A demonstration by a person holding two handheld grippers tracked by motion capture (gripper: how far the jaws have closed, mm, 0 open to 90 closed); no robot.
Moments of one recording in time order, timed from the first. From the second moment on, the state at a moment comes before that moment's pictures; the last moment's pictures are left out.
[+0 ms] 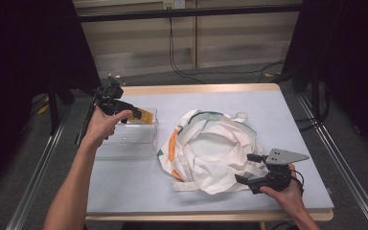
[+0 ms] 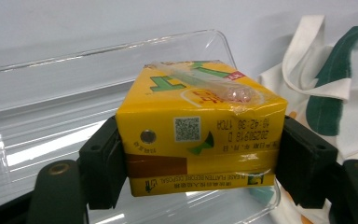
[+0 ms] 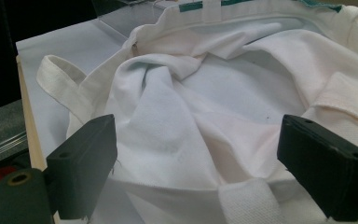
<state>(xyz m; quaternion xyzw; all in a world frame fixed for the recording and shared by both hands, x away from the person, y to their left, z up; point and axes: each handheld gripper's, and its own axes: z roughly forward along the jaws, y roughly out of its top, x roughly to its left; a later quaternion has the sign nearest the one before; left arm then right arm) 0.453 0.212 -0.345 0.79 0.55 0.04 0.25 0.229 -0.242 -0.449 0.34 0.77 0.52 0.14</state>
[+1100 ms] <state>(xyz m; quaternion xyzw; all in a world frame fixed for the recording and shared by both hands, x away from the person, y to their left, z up) 0.491 0.185 -0.355 0.81 0.57 -0.01 0.14 0.229 -0.242 -0.450 0.34 0.77 0.52 0.14</state>
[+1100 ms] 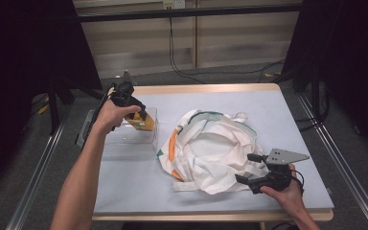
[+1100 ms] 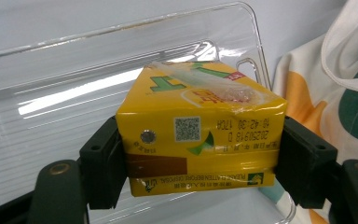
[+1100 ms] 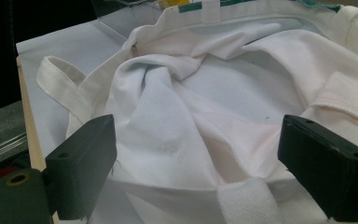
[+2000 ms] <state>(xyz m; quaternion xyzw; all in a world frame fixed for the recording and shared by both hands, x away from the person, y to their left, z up) 0.509 0.163 -0.362 0.77 0.63 -0.01 0.13 0.229 -0.242 -0.451 0.33 0.78 0.52 0.14</state>
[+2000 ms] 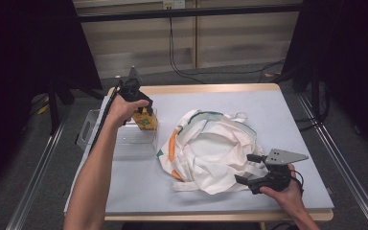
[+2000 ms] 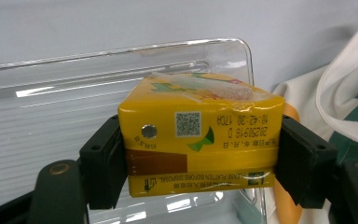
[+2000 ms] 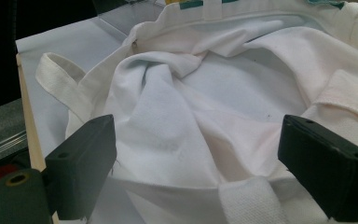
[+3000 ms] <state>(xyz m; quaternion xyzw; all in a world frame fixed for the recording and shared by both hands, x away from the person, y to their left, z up) 0.506 0.162 -0.376 0.76 0.62 0.01 0.18 0.228 -0.241 -0.450 0.33 0.78 0.52 0.14</state>
